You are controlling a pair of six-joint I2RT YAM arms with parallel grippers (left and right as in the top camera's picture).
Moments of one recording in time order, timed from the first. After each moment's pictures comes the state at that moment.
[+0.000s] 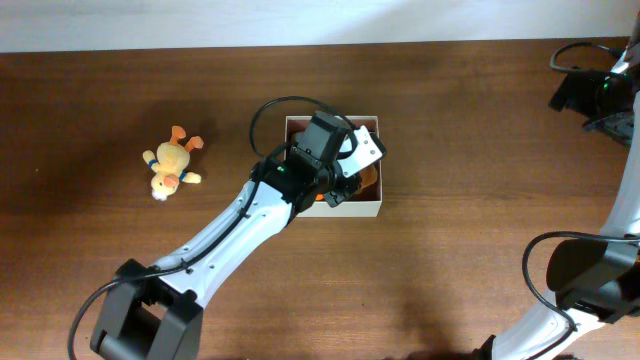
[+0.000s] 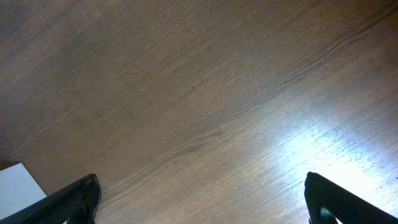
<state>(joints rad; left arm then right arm) -0.62 1.73 1.29 -0.42 0.13 0.40 -0.37 1.96 2.23 -1.49 0.06 0.24</state>
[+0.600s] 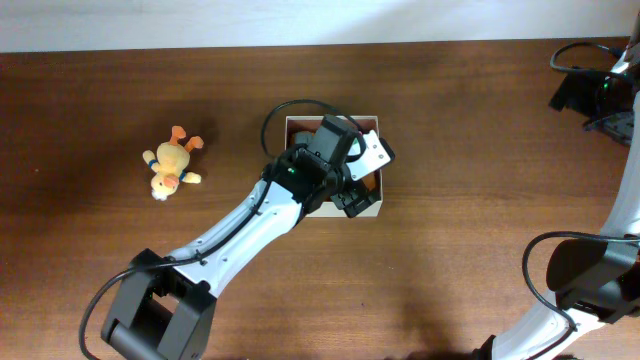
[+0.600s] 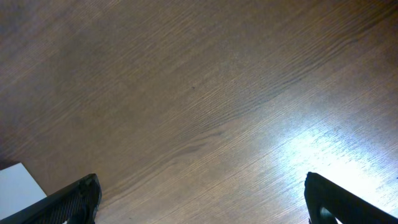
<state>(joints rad) -0.64 1.77 1.29 -0.38 0.15 0.41 -0.37 1.96 2.23 -1.49 0.06 0.24</state>
